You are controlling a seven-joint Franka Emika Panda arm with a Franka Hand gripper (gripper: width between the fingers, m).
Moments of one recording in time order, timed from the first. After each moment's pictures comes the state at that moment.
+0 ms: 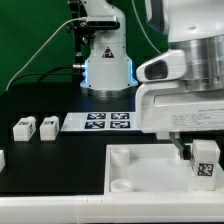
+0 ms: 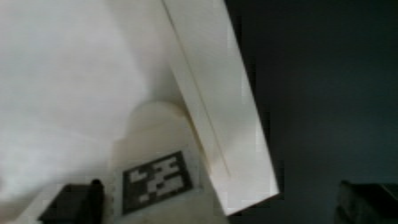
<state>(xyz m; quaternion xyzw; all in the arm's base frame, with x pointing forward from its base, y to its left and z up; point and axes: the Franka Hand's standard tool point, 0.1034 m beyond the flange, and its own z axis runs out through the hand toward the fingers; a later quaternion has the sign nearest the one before) 0.631 0.137 0.070 -0.99 0.11 -0.06 0.07</state>
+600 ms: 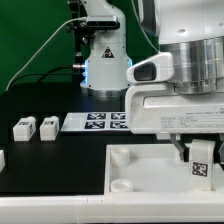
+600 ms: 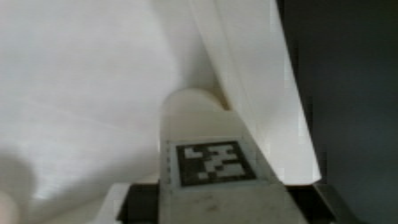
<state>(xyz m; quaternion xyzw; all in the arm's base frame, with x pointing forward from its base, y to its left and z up) 0.630 0.120 0.066 -0.97 0.22 -0.05 0.07</state>
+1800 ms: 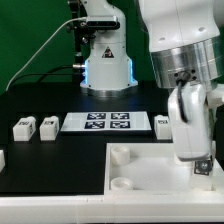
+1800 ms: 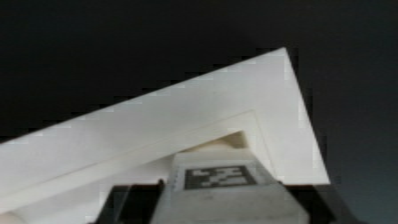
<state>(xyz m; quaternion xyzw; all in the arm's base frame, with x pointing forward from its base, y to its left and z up) 0.631 0.124 0.063 -0.57 0.81 0.05 0.12</state>
